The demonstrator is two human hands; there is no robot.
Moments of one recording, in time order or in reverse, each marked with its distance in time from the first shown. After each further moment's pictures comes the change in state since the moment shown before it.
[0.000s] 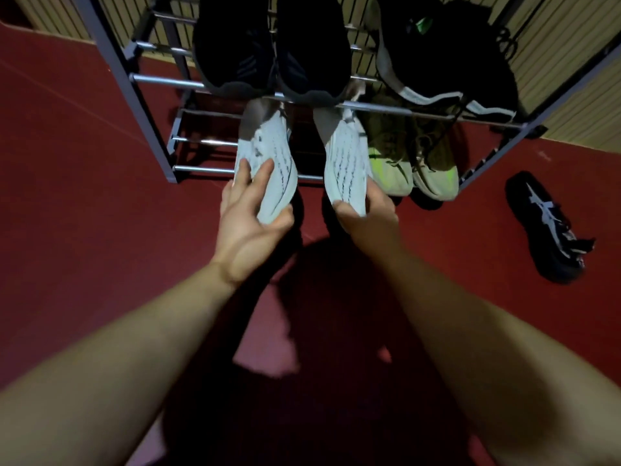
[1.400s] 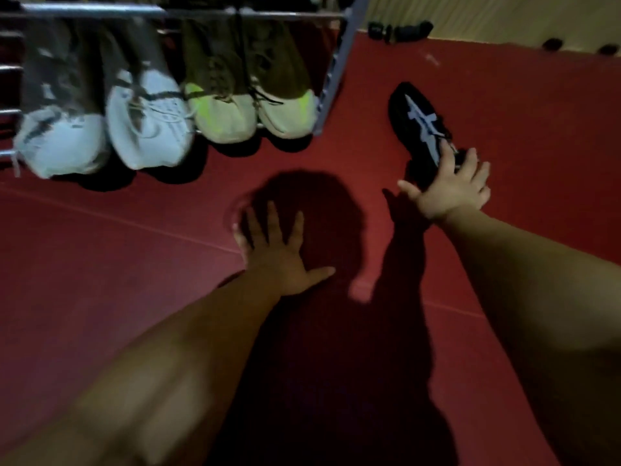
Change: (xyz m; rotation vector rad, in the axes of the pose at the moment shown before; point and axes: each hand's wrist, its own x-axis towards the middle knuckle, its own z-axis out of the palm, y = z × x) left_hand -0.051 0.059 0.273 0.921 -0.907 -0.008; right_hand 0.049 0.217 -0.251 -0.760 0.141 0.460
